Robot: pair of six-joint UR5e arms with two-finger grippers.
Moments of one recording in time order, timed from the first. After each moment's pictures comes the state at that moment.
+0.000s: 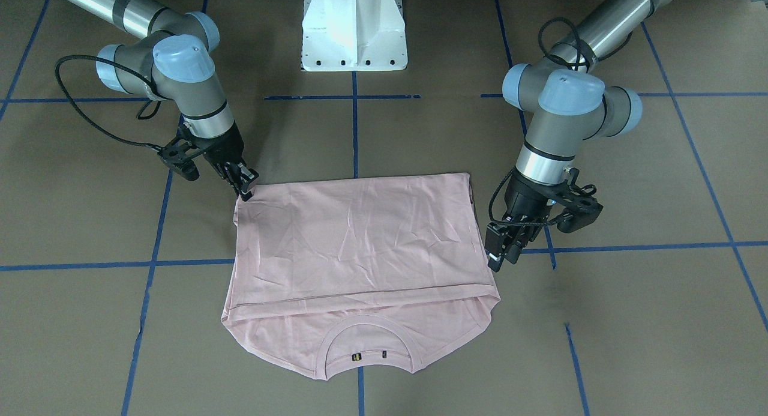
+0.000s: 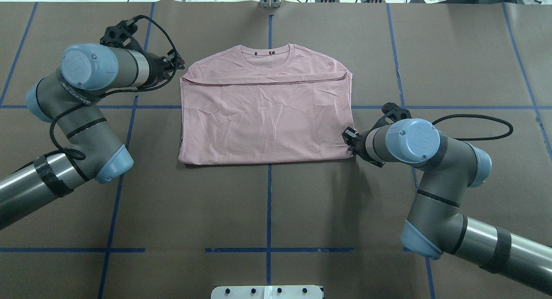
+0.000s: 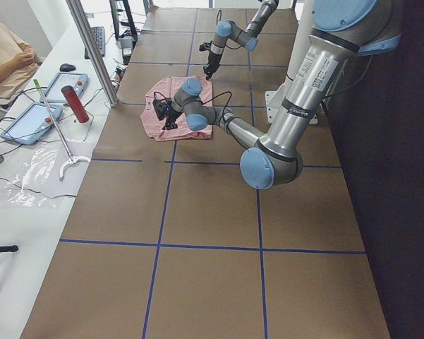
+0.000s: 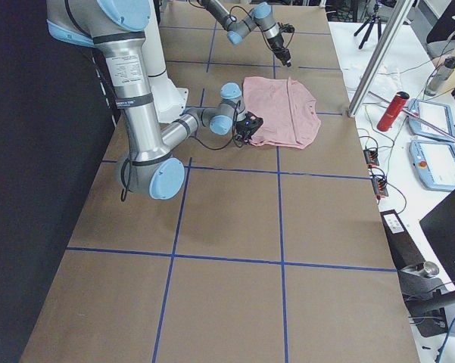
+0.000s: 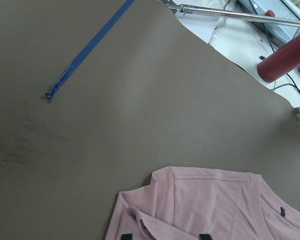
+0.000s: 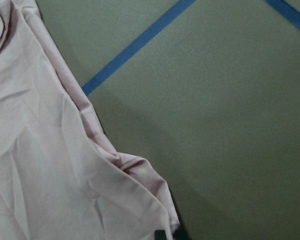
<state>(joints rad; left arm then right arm) -0.77 -2.07 -1.49 -2.25 -1.65 -1.65 0.53 -1.26 1.72 -1.15 1.67 1.92</state>
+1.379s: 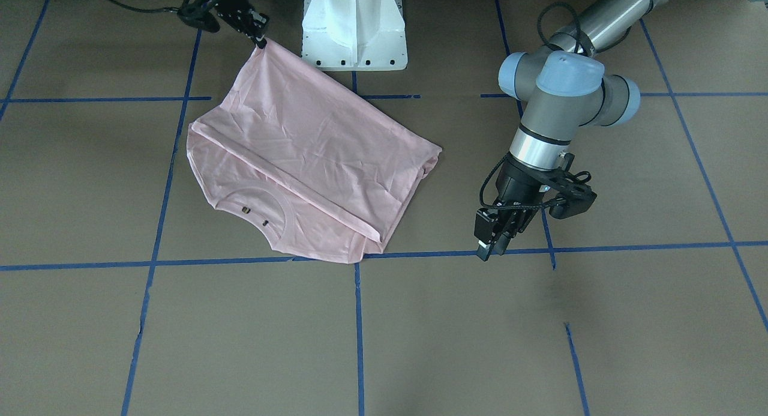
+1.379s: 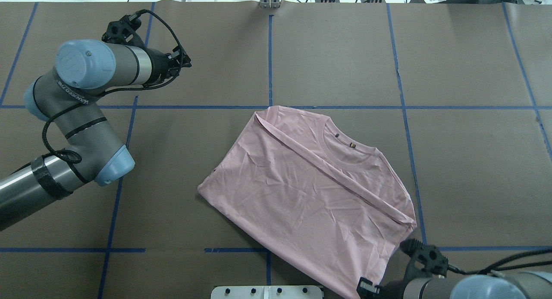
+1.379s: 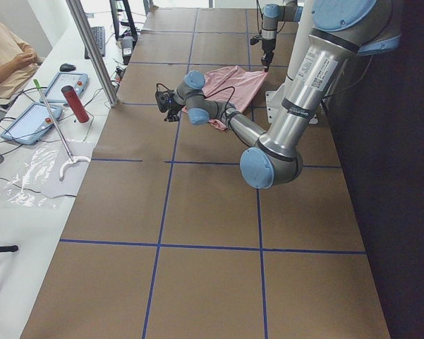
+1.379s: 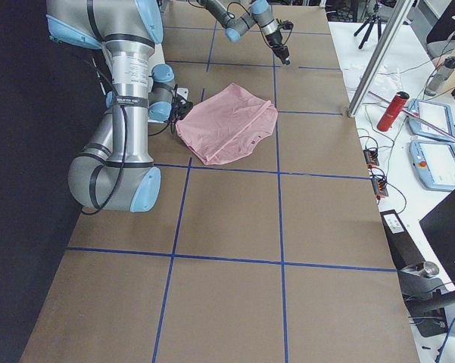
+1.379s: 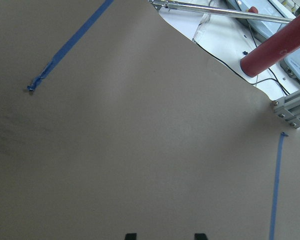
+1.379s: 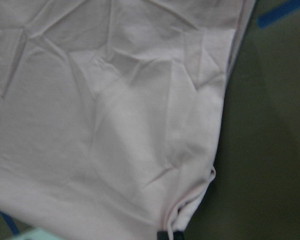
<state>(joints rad) -0.76 -2.07 -1.57 -2.24 -1.69 -1.64 -0.09 -1.65 2.28 -1.21 1.53 2.11</state>
